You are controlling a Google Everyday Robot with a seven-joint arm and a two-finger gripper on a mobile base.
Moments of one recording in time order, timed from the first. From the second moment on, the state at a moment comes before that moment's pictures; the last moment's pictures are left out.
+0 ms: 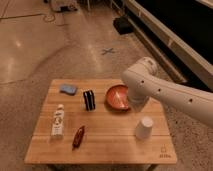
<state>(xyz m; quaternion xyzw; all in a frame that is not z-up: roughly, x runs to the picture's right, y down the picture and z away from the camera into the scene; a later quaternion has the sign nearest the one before) 0.158 0.103 0.697 -0.22 -0.24 -0.80 0.50</state>
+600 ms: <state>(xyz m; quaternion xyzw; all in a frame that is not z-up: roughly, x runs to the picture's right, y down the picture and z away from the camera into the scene) 0.193 0.123 0.696 -0.24 -0.26 -0.78 0.51</state>
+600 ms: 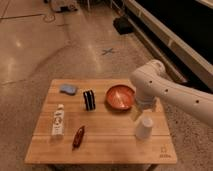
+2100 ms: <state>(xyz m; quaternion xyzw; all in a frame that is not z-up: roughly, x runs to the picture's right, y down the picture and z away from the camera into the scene) 0.201 0.188 0.737 -0.22 -0.26 -0.77 0.54</state>
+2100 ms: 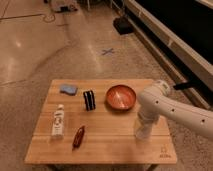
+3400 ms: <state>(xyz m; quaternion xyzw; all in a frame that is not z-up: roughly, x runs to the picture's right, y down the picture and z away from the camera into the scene) 0.197 0.193 0.750 -0.24 -0.23 -0.78 0.53</state>
